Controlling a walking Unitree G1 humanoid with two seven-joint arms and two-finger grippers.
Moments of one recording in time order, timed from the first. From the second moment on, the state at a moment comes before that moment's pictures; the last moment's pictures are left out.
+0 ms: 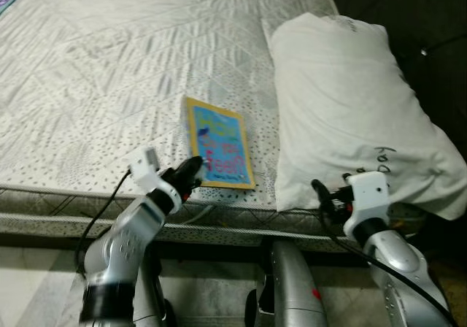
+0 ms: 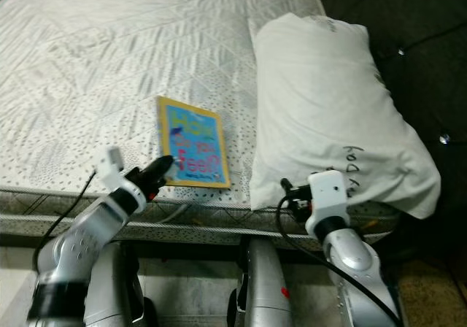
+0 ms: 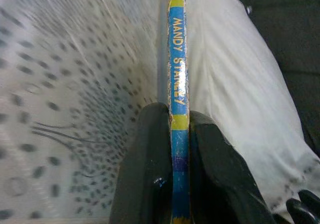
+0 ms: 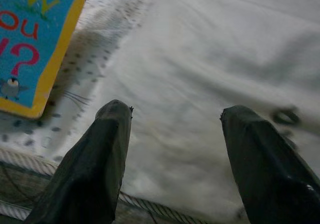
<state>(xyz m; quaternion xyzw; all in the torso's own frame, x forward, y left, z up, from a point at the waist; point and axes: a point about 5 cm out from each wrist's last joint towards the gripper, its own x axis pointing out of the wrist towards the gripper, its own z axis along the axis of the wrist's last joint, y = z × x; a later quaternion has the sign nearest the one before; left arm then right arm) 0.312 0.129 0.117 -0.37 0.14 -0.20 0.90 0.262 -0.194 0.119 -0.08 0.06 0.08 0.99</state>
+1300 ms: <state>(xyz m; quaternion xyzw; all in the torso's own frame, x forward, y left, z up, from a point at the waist) 0.363 0.158 0.096 -0.33 0.24 -0.23 0.88 0.254 -0.206 0.132 -0.11 0.06 0.05 0.99</state>
